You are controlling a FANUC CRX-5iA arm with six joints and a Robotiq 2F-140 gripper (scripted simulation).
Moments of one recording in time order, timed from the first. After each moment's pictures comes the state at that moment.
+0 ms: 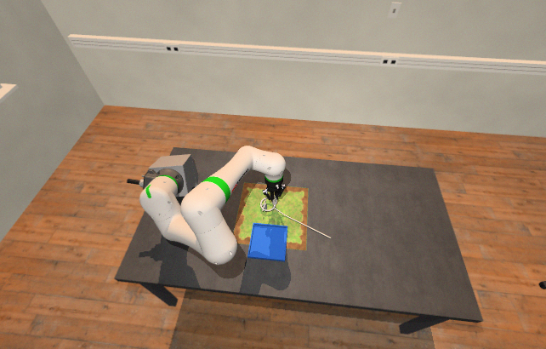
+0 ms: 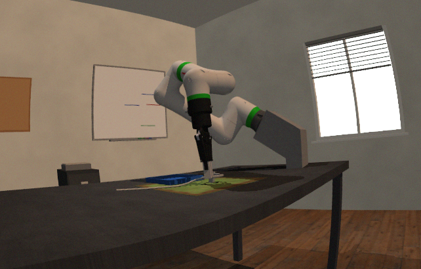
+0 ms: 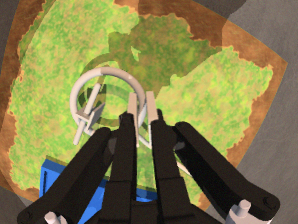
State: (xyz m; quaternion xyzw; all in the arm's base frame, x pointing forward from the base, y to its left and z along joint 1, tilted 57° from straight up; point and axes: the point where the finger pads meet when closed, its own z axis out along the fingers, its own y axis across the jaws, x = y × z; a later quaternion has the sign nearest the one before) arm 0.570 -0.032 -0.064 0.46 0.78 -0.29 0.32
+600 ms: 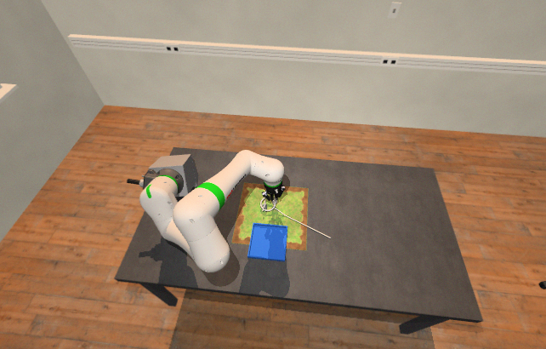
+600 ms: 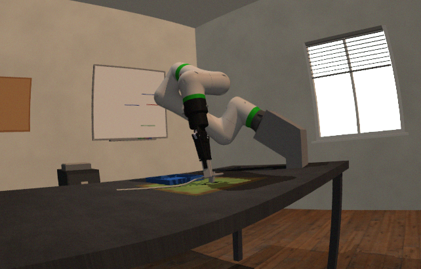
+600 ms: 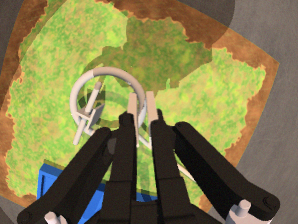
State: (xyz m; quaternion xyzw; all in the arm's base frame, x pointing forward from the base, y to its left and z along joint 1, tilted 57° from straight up) arm 0.569 -0.030 -0.059 0.46 0.79 -0.26 0.30
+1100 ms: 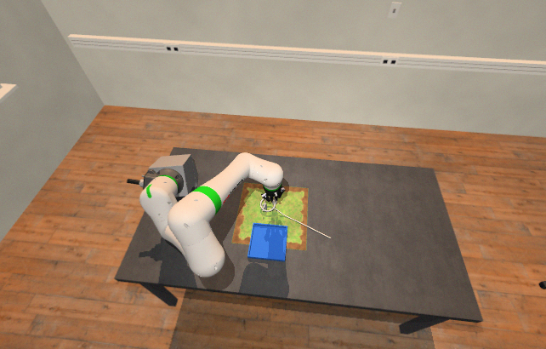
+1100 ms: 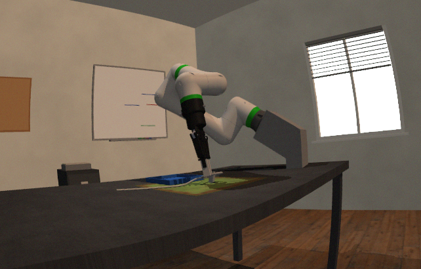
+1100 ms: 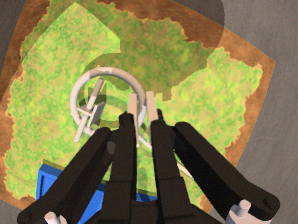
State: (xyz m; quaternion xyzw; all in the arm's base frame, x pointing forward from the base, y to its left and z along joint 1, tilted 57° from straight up) arm 0.567 -0.031 -0.053 0.46 0.80 -0.23 0.29
